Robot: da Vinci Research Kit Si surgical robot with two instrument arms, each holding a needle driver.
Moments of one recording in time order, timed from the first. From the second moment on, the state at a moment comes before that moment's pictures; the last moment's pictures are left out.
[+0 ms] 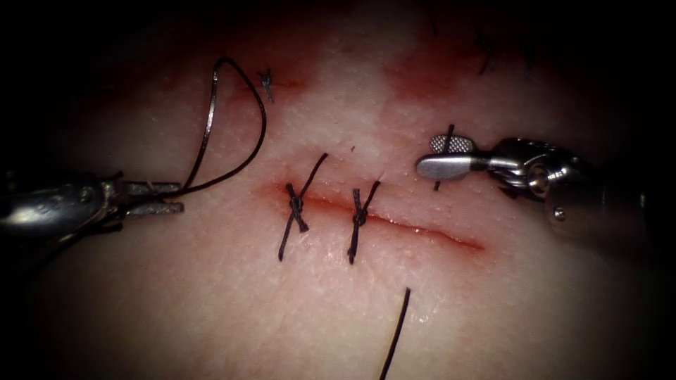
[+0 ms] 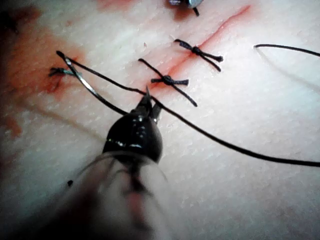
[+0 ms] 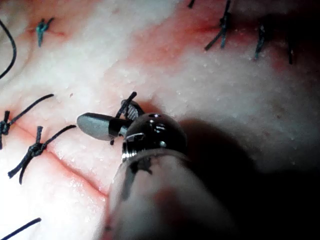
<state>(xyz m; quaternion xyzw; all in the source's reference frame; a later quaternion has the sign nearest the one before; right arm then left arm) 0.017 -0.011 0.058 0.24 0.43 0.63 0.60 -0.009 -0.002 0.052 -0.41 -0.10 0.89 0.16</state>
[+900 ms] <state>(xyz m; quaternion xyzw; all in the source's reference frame) 0.017 -0.007 0.049 0.03 0.50 0.52 0.69 -0.009 -0.001 0.052 -0.41 -0.10 0.89 0.16</state>
